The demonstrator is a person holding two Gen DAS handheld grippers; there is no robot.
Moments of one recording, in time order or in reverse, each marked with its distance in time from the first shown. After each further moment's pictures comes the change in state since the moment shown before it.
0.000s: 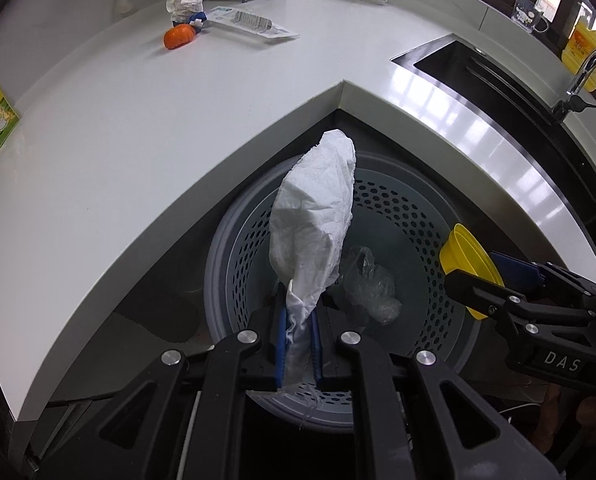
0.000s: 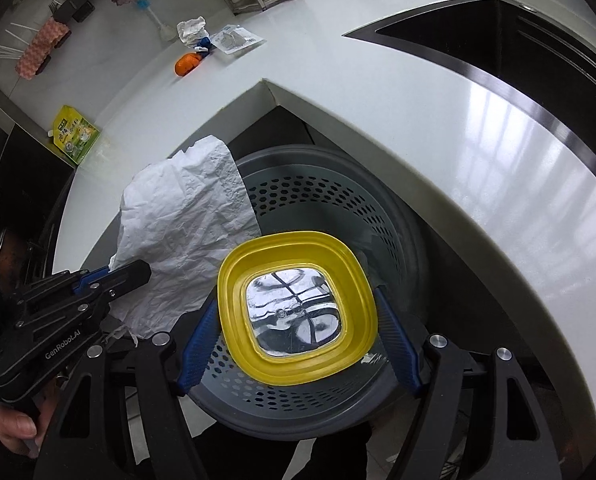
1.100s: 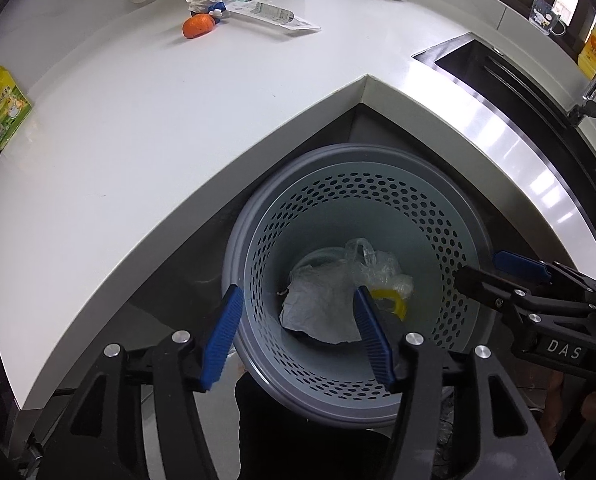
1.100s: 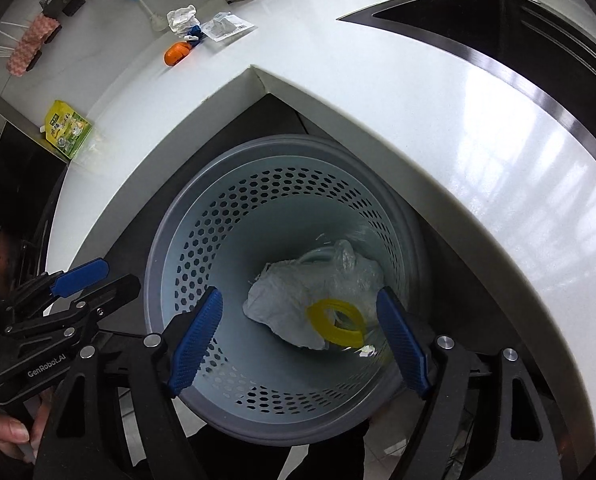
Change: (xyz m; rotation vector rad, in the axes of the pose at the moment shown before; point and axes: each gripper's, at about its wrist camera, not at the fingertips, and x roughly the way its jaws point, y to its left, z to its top) left arm -0.006 0.014 0.005 -0.026 0.019 0.041; right arm 0.009 -0.004 0.005 -0.001 0.033 -0.006
